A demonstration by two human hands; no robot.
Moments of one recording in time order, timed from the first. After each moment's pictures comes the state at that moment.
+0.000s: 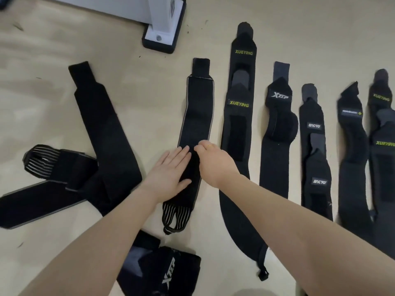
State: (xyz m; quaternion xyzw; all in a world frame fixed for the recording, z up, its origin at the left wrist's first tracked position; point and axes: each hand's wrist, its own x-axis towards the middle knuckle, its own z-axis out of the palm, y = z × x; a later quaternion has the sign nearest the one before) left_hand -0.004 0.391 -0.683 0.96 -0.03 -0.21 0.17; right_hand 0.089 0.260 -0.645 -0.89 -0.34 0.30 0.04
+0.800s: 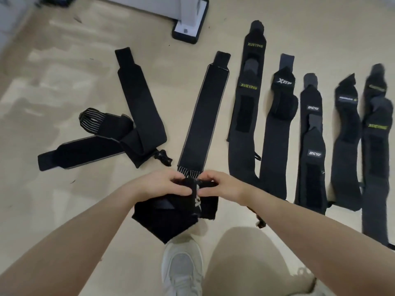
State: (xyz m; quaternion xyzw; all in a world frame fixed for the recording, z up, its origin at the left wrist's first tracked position) left_hand -0.131 0.386 -0.590 0.72 0.19 -0.39 0.55; right_hand -0.040 0.192 -0.601 -0.69 -0.14 0.61 0.37
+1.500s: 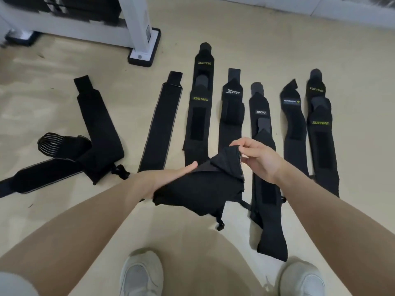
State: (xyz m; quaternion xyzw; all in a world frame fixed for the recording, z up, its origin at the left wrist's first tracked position) left_hand -0.045 0.262 -0.535 0.61 0.33 -0.49 0.52; right_hand 0.070 0.036 -0.539 -0.66 -0.06 0.44 0.61
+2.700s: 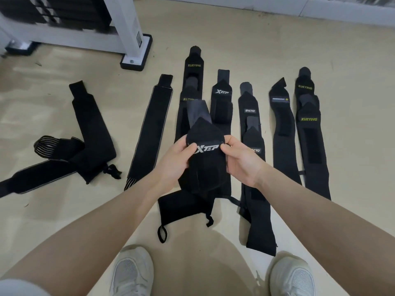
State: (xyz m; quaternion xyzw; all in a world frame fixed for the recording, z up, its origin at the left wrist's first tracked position) left_hand -0.026 0.195 -0.521 0.62 0.25 -0.12 0.74; right_hand 0.048 0.033 -0.534 -0.53 0.01 0.47 0.71
